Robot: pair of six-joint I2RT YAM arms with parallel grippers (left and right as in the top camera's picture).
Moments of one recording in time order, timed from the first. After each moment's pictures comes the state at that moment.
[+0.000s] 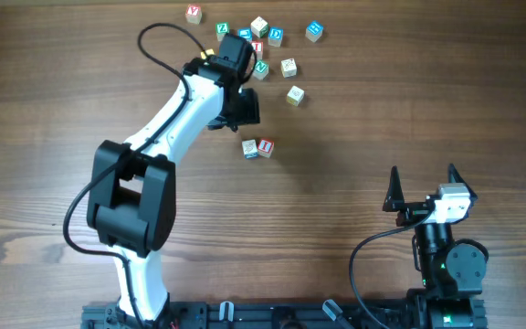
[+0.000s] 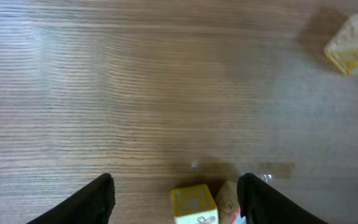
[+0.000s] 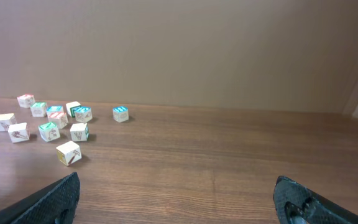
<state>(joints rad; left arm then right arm) -0.37 2.05 1.59 -0.87 0.02 -0.47 0.01 0.02 0.01 0.00 -0.02 -0.05</state>
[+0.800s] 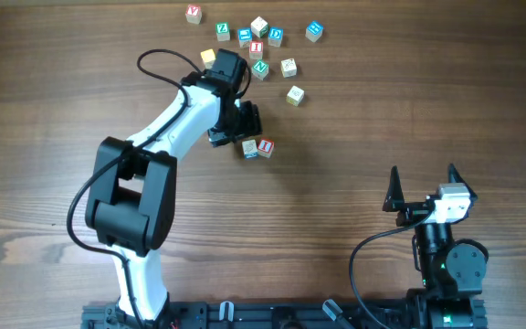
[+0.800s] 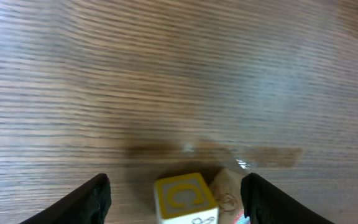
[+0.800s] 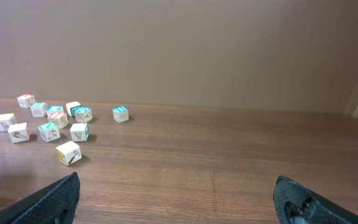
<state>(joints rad) -0.36 2.05 1.46 -0.78 0.17 -0.54 0.01 0.02 0.01 0.00 -0.02 -0.05</state>
